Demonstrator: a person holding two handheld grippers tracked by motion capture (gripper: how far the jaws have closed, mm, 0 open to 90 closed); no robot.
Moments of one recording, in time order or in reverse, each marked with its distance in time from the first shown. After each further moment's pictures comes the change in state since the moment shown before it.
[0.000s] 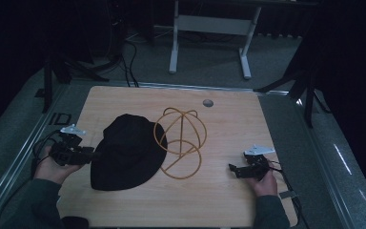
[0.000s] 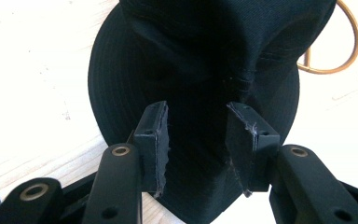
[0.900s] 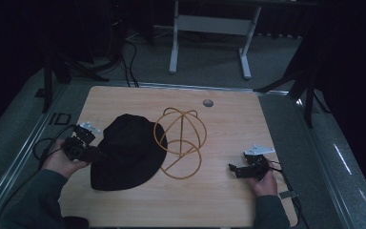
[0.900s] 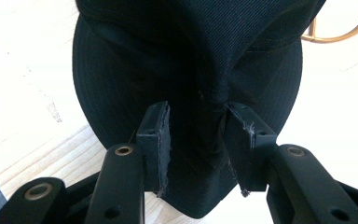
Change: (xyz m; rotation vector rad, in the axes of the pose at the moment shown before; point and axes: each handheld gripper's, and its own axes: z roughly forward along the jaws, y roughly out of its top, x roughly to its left) left arm -0.015 0.027 0.015 0.170 0.018 0.099; right arm 0.000 0.000 0.000 0.001 0.000 0.001
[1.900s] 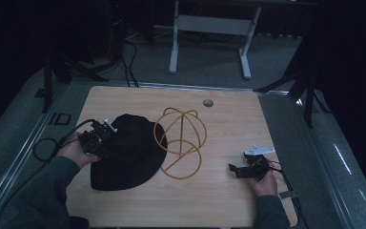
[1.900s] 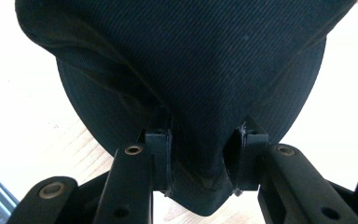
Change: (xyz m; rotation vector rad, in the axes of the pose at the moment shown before) left arm -0.008 0.038 0.027 0.220 0.031 0.093; right arm 0.000 0.000 0.000 -0.001 0.000 0.002
